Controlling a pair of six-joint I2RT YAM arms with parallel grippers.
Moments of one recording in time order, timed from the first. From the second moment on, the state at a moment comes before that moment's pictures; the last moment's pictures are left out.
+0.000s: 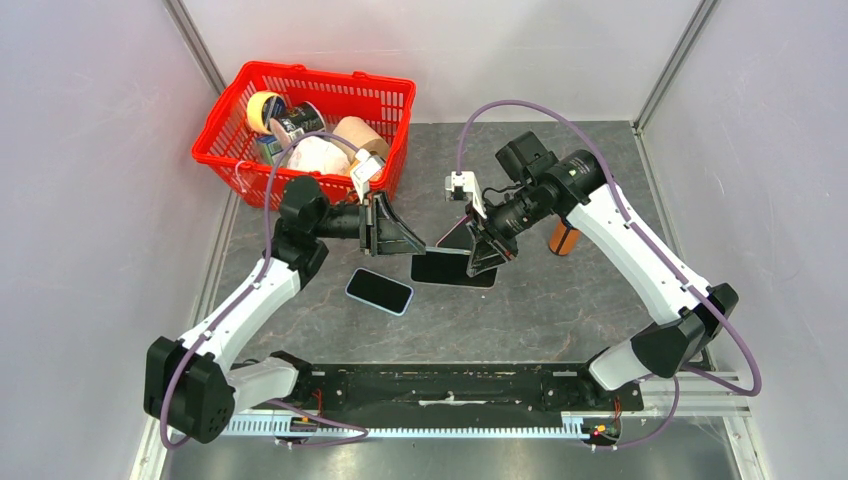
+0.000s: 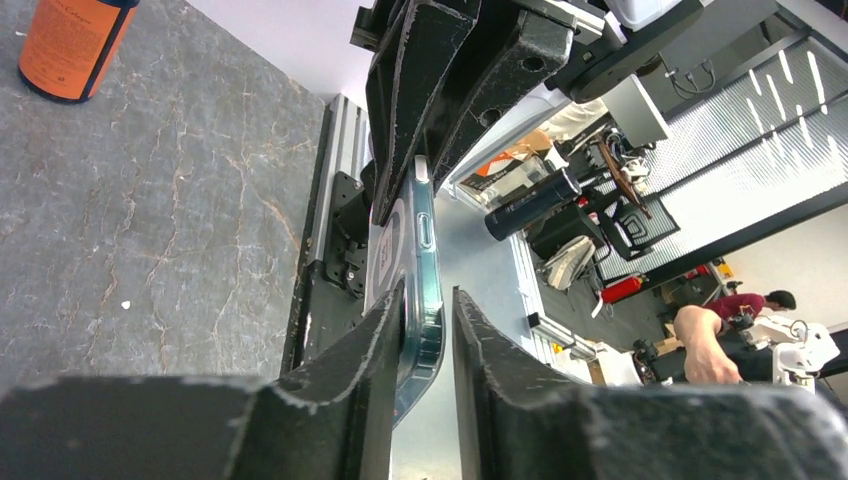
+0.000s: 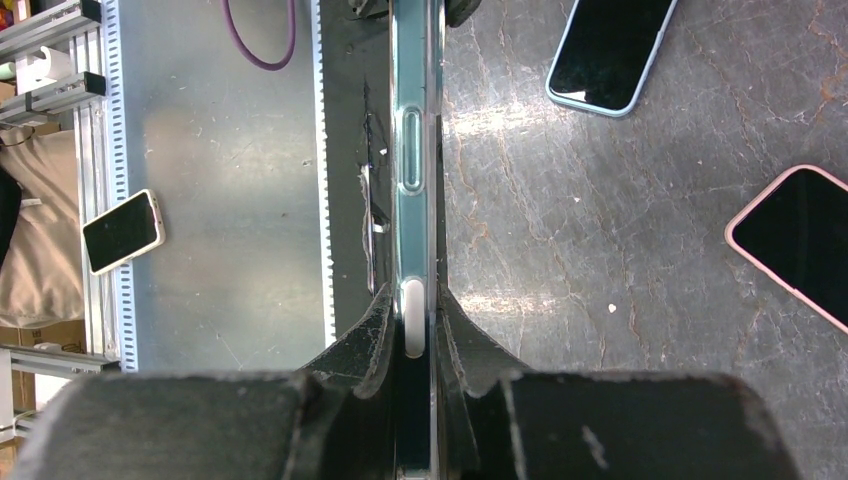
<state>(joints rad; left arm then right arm) -0.40 1.14 0.84 0.39 1.22 -0.84 0.61 1.51 1.70 -1.34 -0.86 -0.55</state>
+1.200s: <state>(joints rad) -0.57 1.33 0.91 0.73 1.46 -0.98 0.65 1.44 1.70 -1.52 -0.83 -0.58</state>
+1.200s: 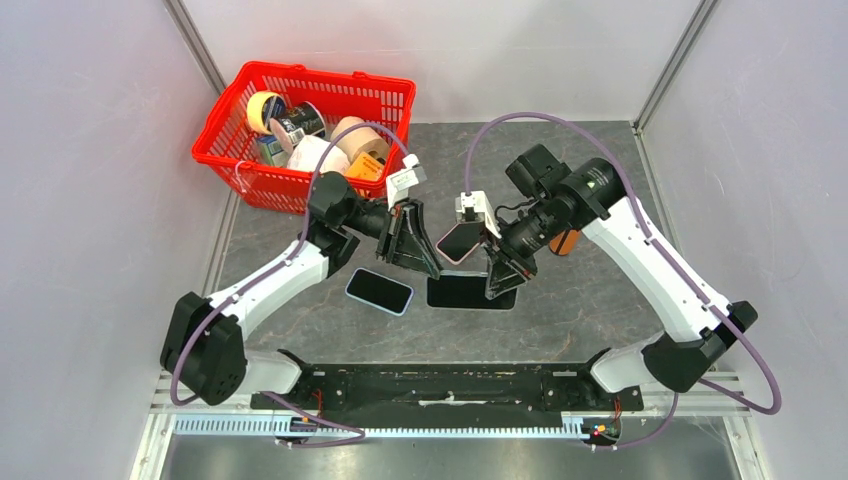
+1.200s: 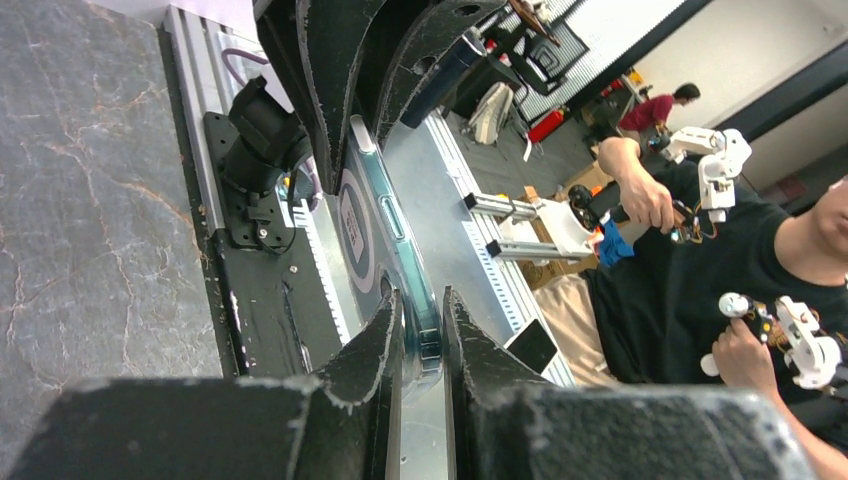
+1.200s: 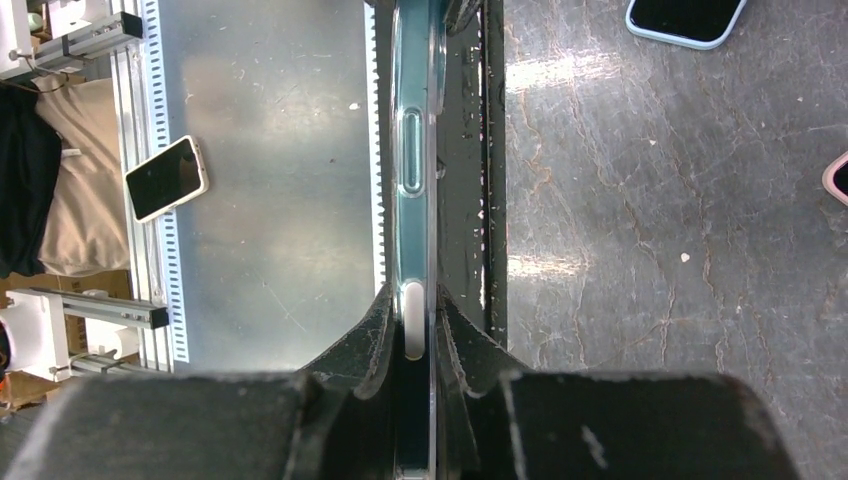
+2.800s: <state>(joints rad) -0.68 1.46 1.02 0.74 1.57 -0.98 0.71 1.36 1.68 -1.55 -0.72 -0.60</state>
